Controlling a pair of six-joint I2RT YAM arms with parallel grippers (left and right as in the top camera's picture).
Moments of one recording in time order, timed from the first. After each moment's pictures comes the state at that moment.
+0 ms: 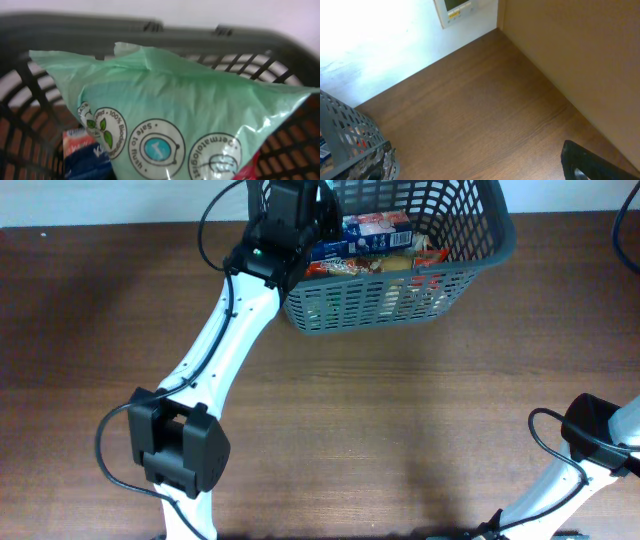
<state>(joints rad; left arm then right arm) -0.42 2.04 1.96 -0.37 -0.06 -0.34 -0.46 2.13 3.11 -1.69 0.08 0.11</state>
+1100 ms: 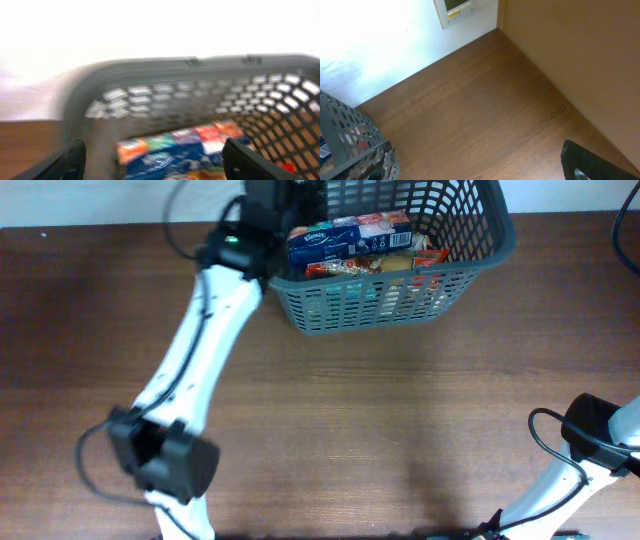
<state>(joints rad) -0.36 1.97 2.09 -0.54 -0.19 -0.23 -0.46 2.13 3.11 -1.69 0.08 0.11</state>
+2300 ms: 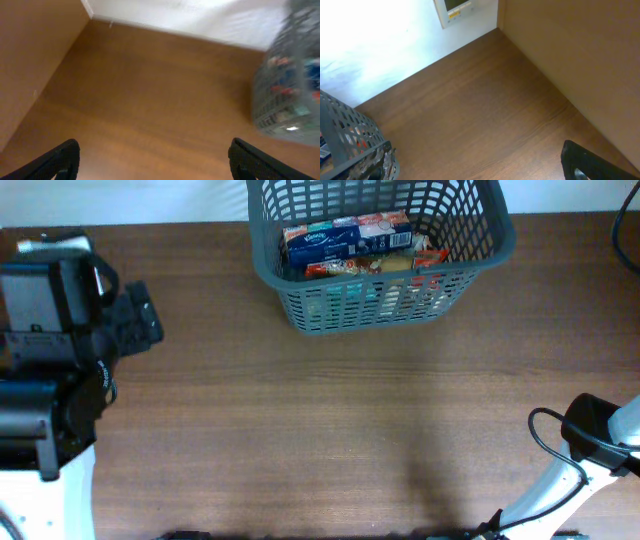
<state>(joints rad) -0.03 1.31 1.91 -1.35 -0.31 -0.21 -0.46 2.13 3.11 -1.69 0.08 0.11</state>
